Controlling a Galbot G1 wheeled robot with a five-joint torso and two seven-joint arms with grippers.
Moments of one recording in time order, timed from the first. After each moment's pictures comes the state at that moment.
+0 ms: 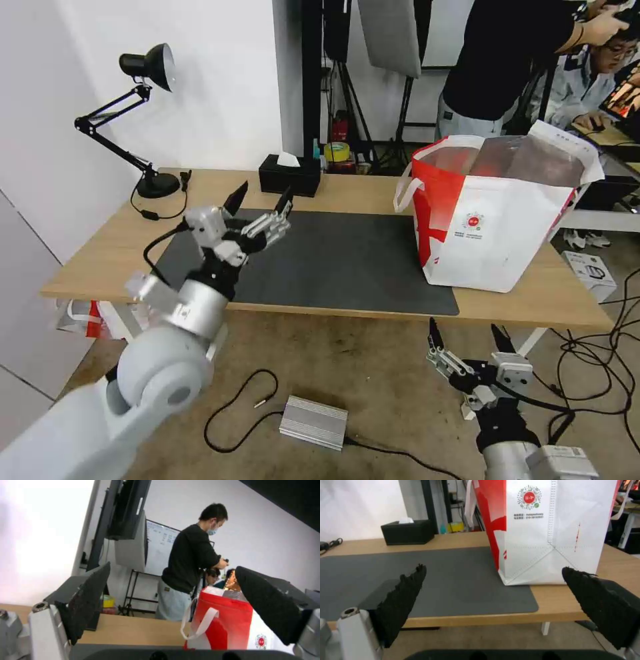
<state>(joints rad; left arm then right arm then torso) 1.09 -0.80 -0.13 -2.33 -0.83 -0.15 -0.34 -1.83 0.81 0.21 2.50 0.33 0.09 0.81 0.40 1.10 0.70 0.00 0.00</state>
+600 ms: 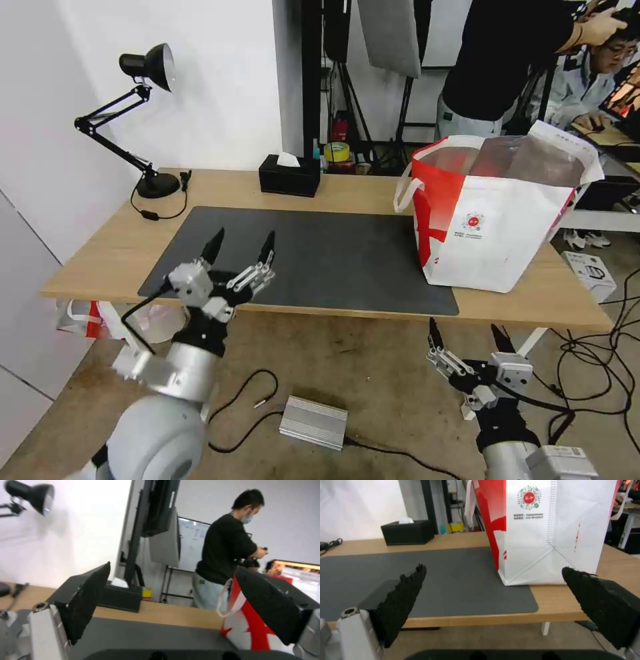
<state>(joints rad) 1.48 -0.97 -0.27 -2.38 -0.49 -0.18 -0.34 -1.83 0.81 0.21 2.50 0.33 0.09 0.81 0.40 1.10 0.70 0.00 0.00</state>
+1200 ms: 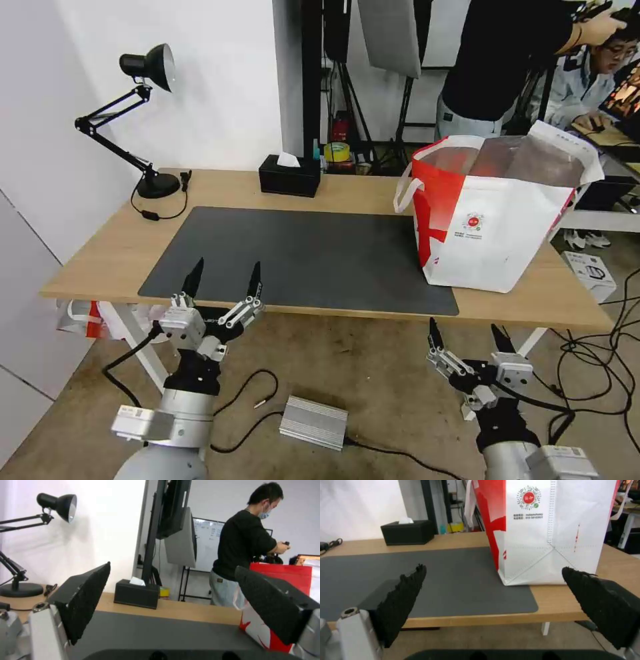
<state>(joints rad) 1.62 -1.12 -0.27 -2.38 -0.25 -0.22 -0.33 -1.83 0.81 0.21 2.50 0.33 0.09 0.81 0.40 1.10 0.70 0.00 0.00</state>
